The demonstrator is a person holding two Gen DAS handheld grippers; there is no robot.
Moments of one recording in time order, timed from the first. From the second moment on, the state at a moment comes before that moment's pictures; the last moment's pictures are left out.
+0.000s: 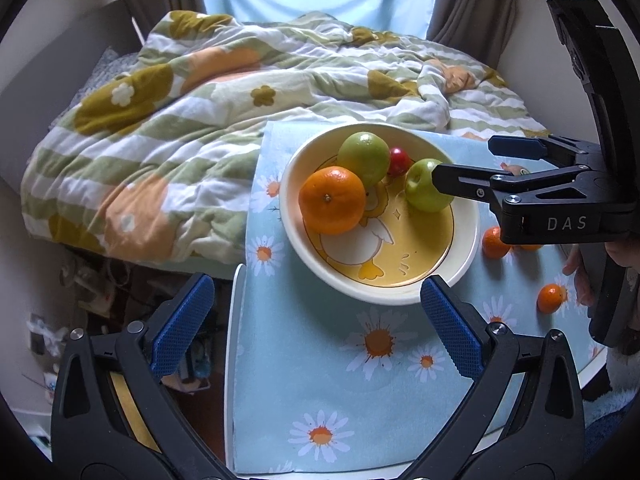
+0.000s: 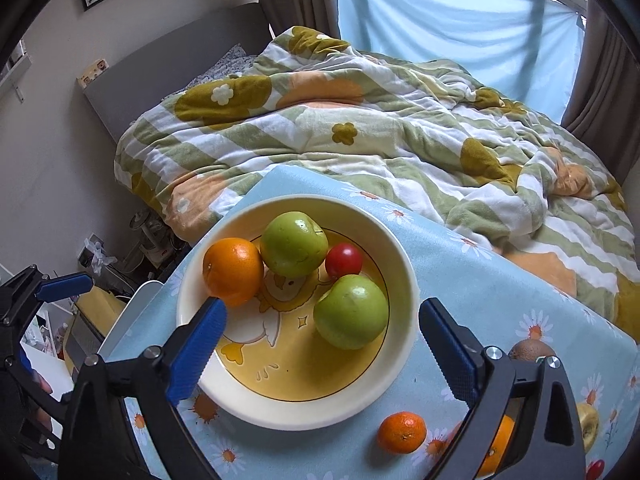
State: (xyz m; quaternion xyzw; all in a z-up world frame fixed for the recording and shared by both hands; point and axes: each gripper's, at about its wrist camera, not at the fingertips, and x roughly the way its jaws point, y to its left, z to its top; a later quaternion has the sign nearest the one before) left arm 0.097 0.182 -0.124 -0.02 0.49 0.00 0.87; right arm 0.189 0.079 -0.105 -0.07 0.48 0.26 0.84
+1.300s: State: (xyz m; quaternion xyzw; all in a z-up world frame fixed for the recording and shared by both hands) left arm 0.121 0.021 -0.080 -0.03 0.45 -0.07 0.89; right arm 0.120 -0.154 -0.044 -0.02 0.47 0.12 0.88
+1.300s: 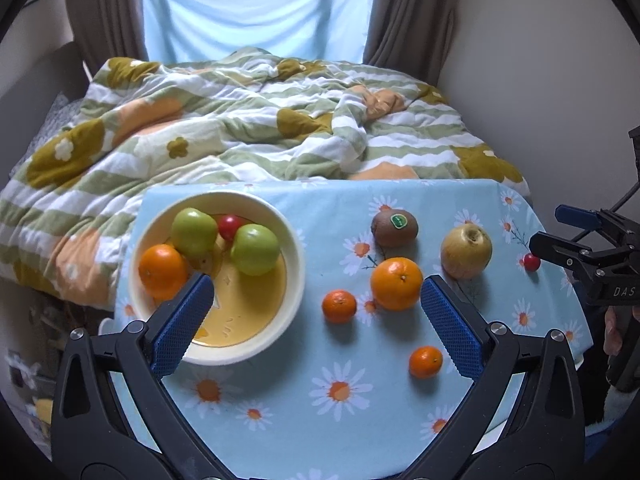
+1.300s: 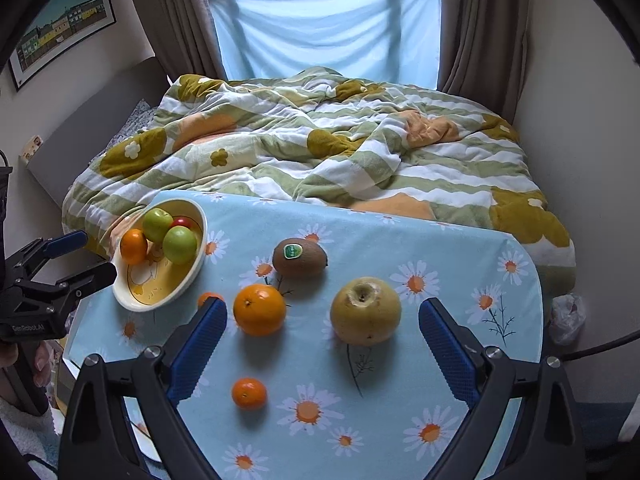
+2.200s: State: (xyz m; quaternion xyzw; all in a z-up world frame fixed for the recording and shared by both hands) left arm 0.080 -0.100 -0.202 -0.04 0.54 -0.03 0.84; right arm 0.160 -0.195 -0.146 -0.09 0.49 0.25 0.83
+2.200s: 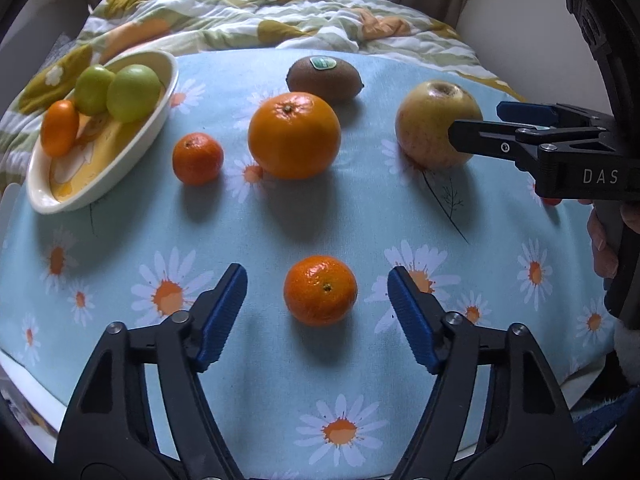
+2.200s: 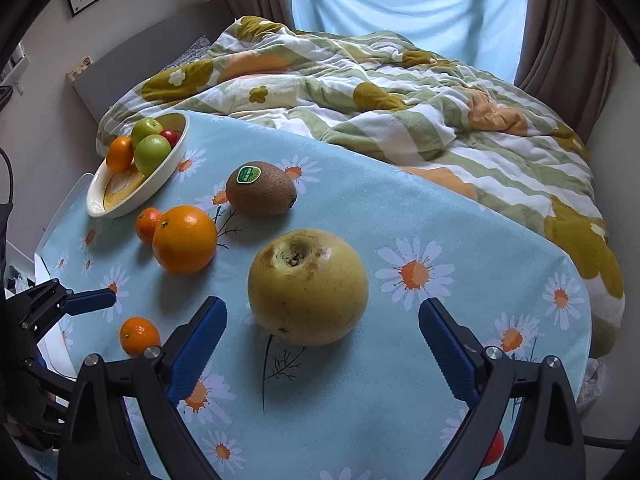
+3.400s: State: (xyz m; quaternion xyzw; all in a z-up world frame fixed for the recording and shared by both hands) left arm 0.090 -0.080 -0.200 -0.04 0.54 0.00 0.84; right arm 0.175 -0.174 -0.170 -0.11 0.49 0.26 0.83
